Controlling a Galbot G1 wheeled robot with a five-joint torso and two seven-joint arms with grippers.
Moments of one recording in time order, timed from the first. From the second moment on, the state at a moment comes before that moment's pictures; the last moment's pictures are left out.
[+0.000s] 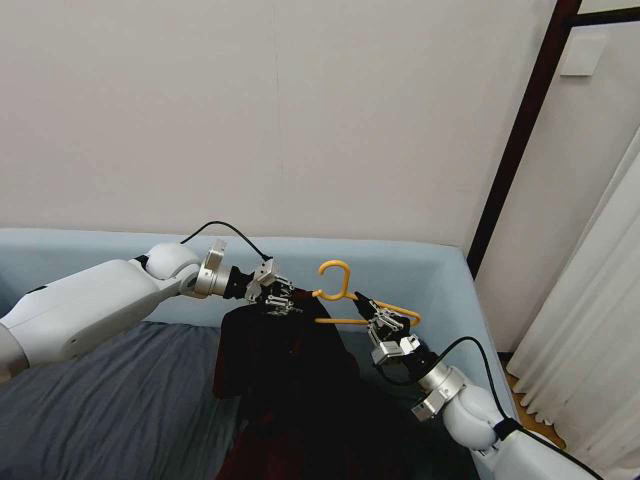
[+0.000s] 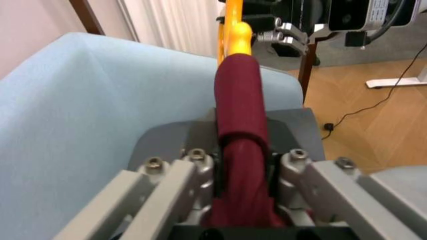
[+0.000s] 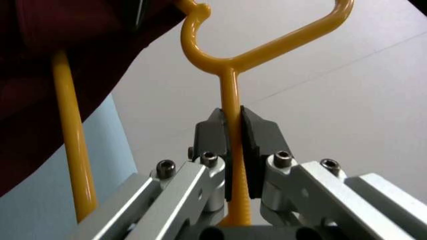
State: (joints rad) left arm -0.28 -0.74 0.98 -1.27 -1.04 -0.09 1.03; right arm -0.81 0.92 -0.09 1.64 -0.68 0.38 0.38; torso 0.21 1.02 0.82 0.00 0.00
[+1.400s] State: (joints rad) left arm -0.20 -0.72 0.91 -1.26 -1.02 -0.14 0.98; right arm -1.16 0.75 0.00 1.84 0.01 0.39 0.27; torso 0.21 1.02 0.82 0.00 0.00
